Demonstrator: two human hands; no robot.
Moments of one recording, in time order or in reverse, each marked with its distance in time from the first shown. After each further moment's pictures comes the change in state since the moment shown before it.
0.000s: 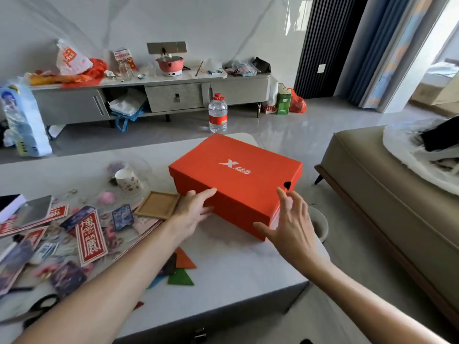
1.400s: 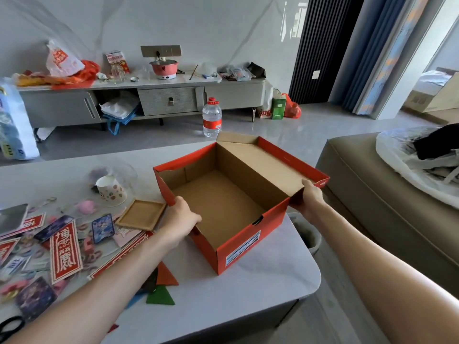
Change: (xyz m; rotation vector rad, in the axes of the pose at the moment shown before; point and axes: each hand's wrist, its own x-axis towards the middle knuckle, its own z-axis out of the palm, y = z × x) left_hand -0.002 0.003 0.017 0.905 0.286 0.135; right_hand 0.145 0.094 -0.004 1.274 0.047 0.859
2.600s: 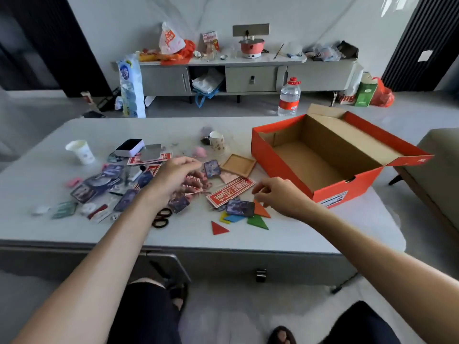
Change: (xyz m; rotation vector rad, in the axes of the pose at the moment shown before) left_hand -0.139 -0.156 -0.194 -0.600 0.029 0.013; right_hand -0.281 0.102 0.132 -1.195 -0.851 -0.707
